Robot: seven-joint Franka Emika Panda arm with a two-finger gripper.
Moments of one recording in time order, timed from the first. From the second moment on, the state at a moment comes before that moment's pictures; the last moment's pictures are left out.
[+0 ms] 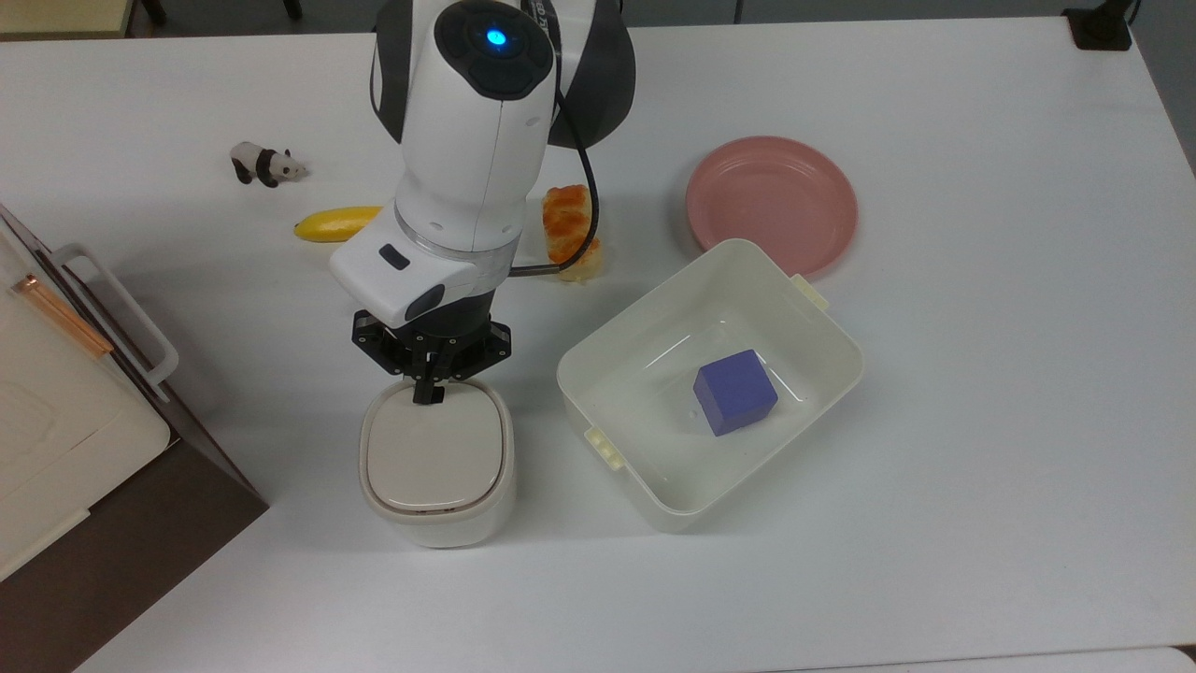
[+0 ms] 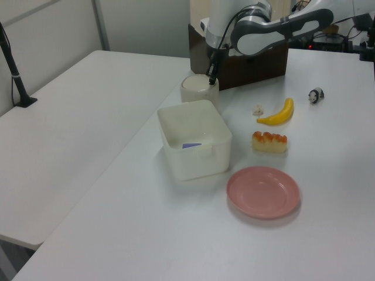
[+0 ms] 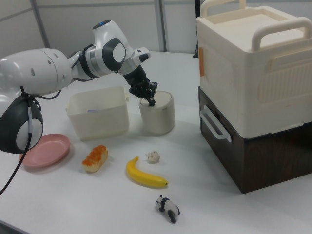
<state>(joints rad) -0.16 0.62 0.25 -1.24 -0.48 2.08 0.15</state>
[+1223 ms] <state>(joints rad) -0.30 0.39 0.25 -1.11 0.00 1.65 0.09</state>
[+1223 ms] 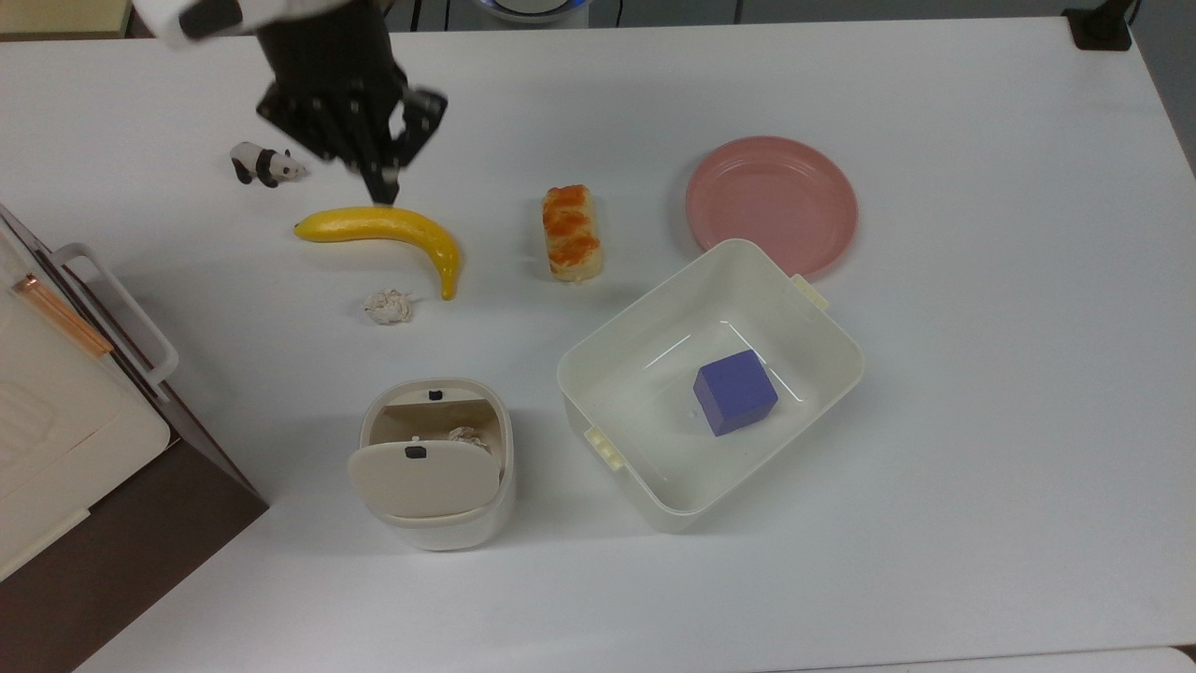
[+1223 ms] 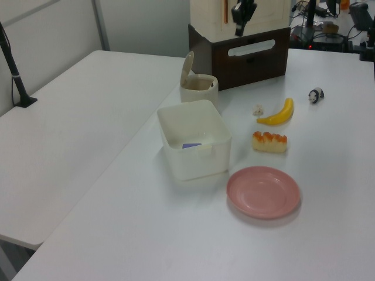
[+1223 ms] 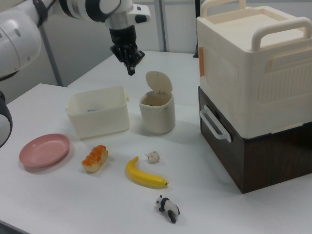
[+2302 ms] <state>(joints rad) -0.31 0.37 0.25 -1.08 -0.02 1.47 0.02</state>
